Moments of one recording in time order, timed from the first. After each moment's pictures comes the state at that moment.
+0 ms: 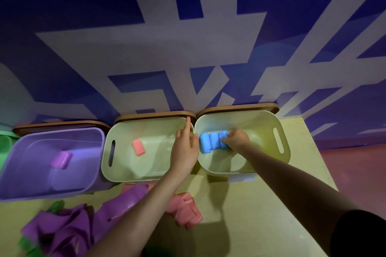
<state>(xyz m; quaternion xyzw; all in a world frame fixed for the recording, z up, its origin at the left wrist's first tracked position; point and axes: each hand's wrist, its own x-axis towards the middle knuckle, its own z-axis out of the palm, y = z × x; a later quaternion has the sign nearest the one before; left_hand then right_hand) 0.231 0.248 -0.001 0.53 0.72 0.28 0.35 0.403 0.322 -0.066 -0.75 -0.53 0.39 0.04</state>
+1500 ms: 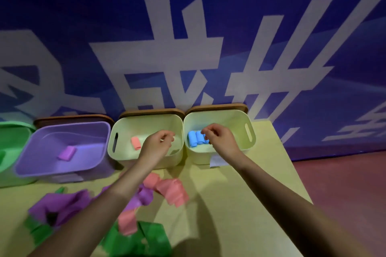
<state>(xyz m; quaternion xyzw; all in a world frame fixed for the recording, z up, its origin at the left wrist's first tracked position) 0.193 0.181 0.077 0.51 0.69 0.33 0.40 0.389 0.202 0.079 -0.60 -0.57 0.43 0.35</state>
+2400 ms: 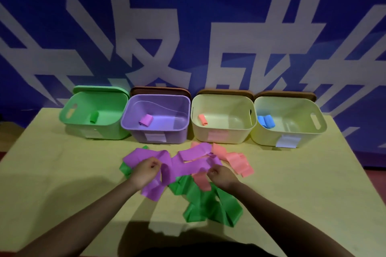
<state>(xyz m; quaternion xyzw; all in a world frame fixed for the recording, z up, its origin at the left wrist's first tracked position) -0.067 -0.009 0.004 0.48 0.77 0.17 0.39 0.195 0.039 -0.017 -0.60 -0.69 0.41 0.00</state>
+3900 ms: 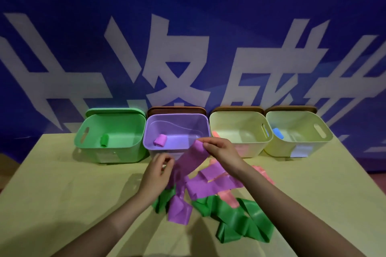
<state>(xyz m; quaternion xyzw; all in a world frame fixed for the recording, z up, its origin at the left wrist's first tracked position) -0.141 0.000 0.037 0.61 0.62 0.39 0.28 0.069 0.055 0.107 -0.47 -0.58 0.56 0.36</state>
